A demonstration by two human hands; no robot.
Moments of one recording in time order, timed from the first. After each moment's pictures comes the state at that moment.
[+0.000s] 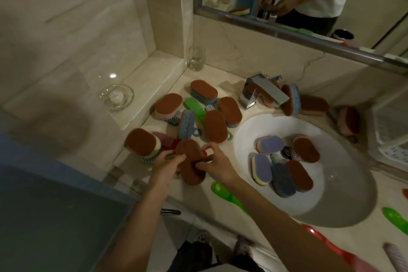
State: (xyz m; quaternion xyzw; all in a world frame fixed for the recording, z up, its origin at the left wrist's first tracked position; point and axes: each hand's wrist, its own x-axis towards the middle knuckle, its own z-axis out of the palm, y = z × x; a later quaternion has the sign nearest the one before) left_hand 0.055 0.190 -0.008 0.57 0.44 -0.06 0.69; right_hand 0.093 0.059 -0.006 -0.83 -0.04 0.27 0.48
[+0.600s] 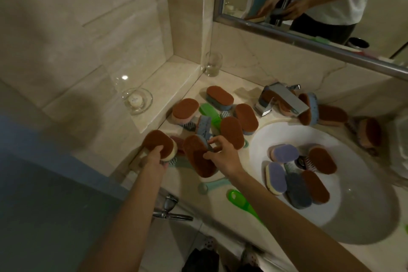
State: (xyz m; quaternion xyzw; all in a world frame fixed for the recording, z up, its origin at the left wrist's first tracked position) left_hand 0.082 0.265 -0.020 0.34 0.58 0.04 0.74; right_hand 0.114 0.097 0.012 -0.85 -0.03 0.22 0.48
